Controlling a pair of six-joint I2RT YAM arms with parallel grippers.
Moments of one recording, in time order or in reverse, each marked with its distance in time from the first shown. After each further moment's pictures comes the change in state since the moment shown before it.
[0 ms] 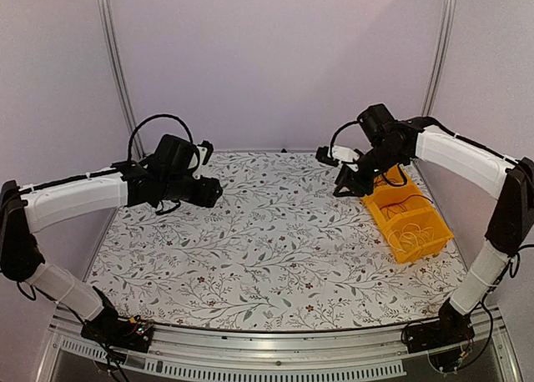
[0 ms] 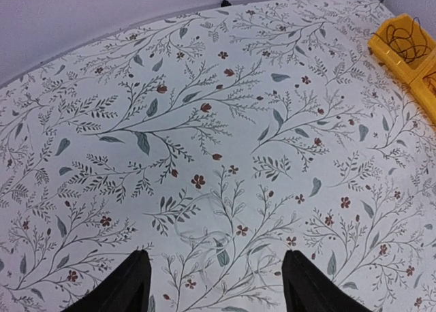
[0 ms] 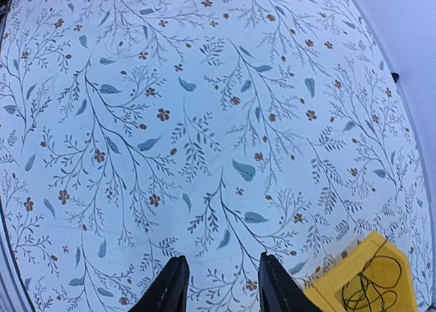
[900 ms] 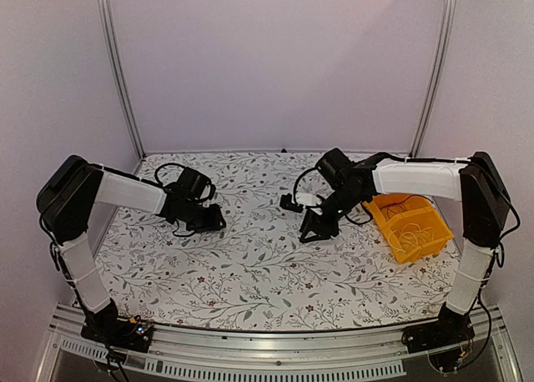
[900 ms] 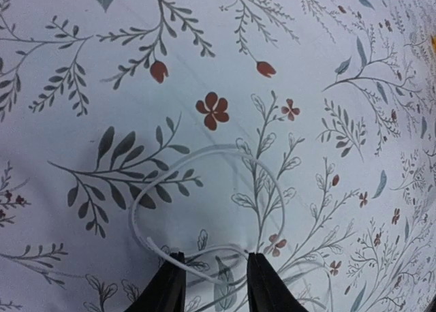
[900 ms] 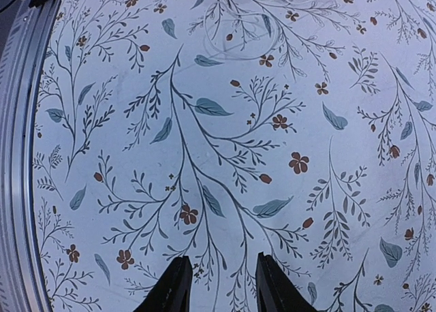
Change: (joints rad) left arm 0.135 0.381 -0.137 0.244 0.315 -0.322; right arm 0.238 0.202 -0.160 0.242 -0.166 0.135
